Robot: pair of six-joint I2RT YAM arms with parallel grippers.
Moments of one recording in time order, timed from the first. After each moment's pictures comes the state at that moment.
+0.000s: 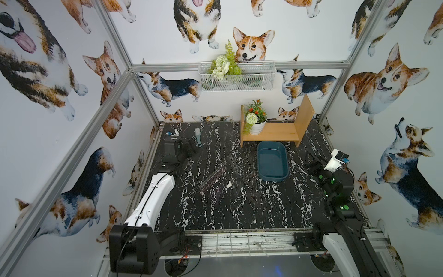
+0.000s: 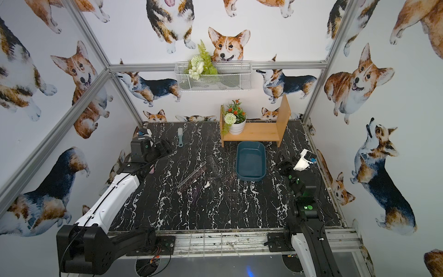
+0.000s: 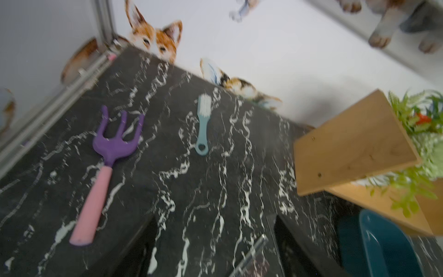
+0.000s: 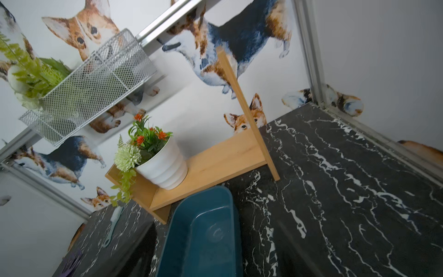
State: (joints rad) left arm -0.05 1.22 0.93 -0.31 0.03 -0.45; right arm -0.05 0.57 0.41 0.03 -0.09 0.54
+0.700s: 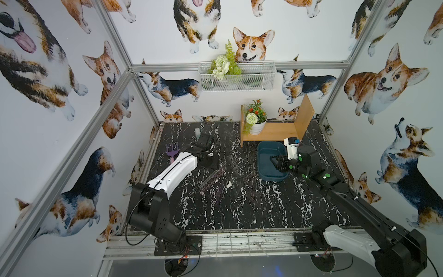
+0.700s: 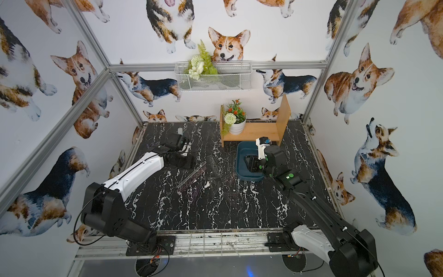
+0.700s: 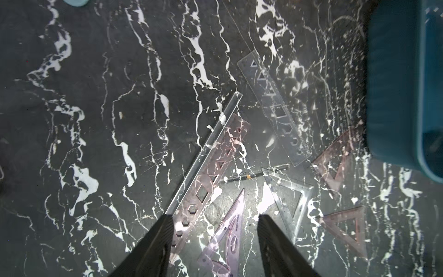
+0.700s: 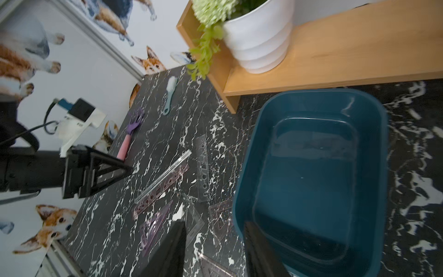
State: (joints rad) left arm -0.36 1.59 1.22 -0.81 0.05 -0.23; right arm 0.44 1.04 0.83 -0.31 -0.14 0.47
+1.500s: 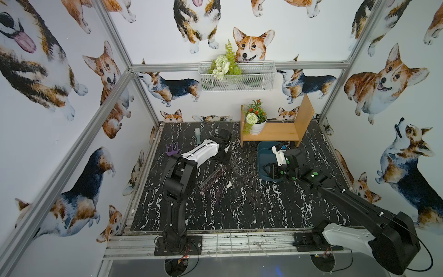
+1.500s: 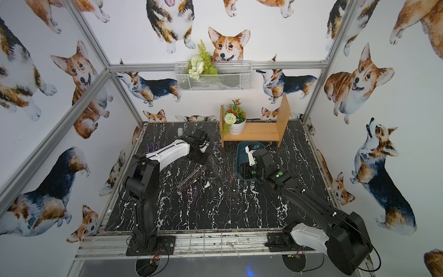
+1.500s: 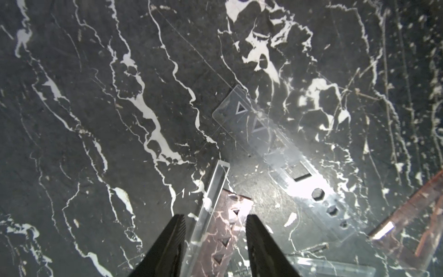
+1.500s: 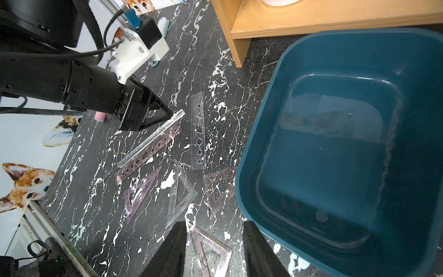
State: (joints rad) left arm -0.43 2.03 1.54 -0.81 -0.03 -0.07; right arm 0.52 1.15 0.79 -0.33 -0.13 0.45
